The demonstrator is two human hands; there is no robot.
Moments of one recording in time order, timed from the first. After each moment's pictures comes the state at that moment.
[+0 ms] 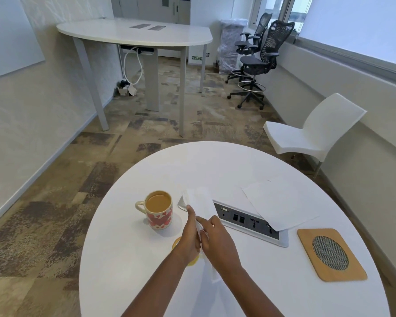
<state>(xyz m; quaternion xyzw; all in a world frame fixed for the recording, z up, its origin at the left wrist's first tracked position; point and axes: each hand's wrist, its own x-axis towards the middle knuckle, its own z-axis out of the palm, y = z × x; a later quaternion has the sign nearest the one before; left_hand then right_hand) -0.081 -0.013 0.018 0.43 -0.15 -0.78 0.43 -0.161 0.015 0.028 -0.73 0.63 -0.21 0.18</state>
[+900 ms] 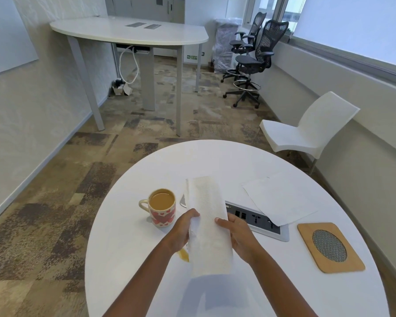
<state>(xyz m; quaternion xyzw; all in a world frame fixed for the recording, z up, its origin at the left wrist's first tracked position) -0.041 -0.021 0.025 0.48 -0.31 -0.74 0.36 -0.195 0.002 0.032 -0.34 0.53 -0.41 0.66</state>
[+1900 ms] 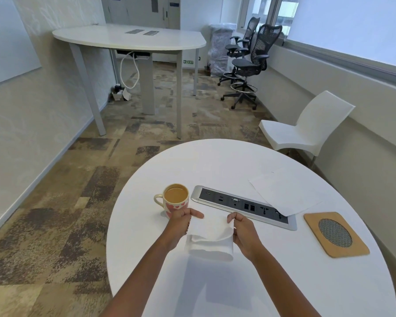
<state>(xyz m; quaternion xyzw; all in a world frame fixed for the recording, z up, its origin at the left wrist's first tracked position) 0.016 0.000 0.014 0.52 -0.44 -0.64 0.36 -0.159 0.028 0.019 -0.30 0.63 -0.44 0.57</state>
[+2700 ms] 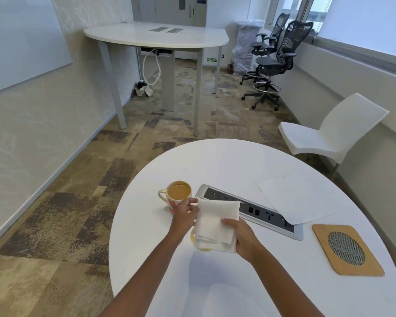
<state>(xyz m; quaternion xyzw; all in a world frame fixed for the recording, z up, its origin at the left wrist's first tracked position) -0.015 0.003 0.026 0.60 -0.42 -0.52 0.43 -0.168 0.026 0.036 -0.30 0.53 -0.40 0.68</state>
